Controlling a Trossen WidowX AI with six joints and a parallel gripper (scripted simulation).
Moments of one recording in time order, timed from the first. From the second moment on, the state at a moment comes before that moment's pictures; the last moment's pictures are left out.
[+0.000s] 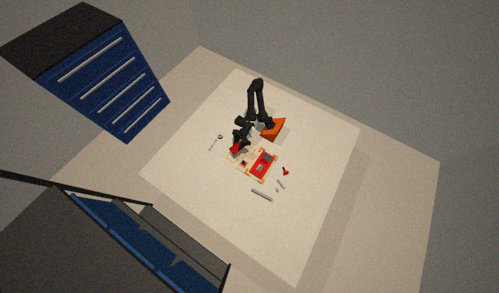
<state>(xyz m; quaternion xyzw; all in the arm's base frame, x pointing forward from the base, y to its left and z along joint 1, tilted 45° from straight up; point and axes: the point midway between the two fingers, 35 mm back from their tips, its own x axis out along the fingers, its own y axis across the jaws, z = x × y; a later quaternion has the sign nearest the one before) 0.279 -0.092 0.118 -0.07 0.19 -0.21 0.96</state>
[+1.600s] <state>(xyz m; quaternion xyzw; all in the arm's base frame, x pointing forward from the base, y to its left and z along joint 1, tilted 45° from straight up) 0.278 -0.093 0.117 0.62 -0.01 -0.28 0.74</state>
